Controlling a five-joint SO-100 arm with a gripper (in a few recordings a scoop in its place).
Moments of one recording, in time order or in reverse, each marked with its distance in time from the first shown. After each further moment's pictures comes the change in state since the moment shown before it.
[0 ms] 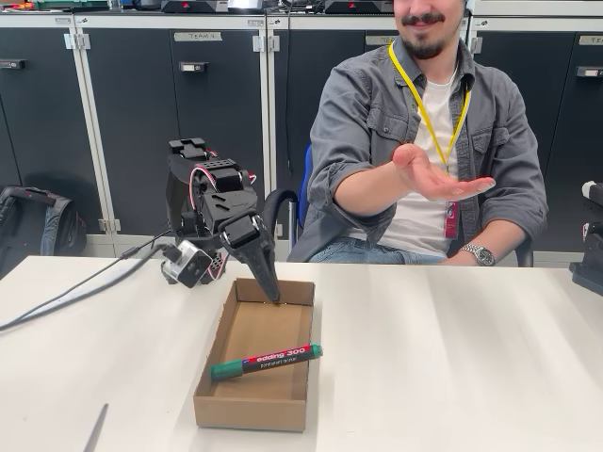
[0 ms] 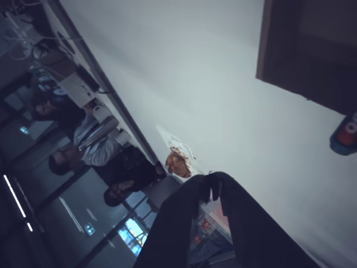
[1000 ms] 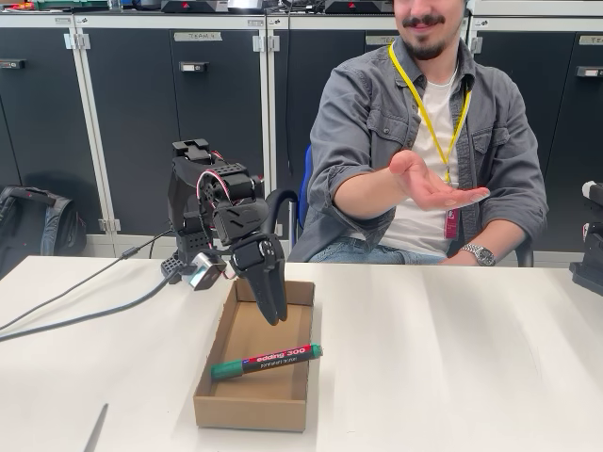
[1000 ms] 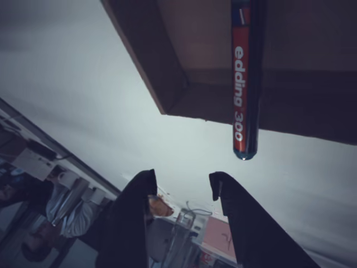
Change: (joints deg) arm -2.4 -2.0 0.2 15.9 13.9
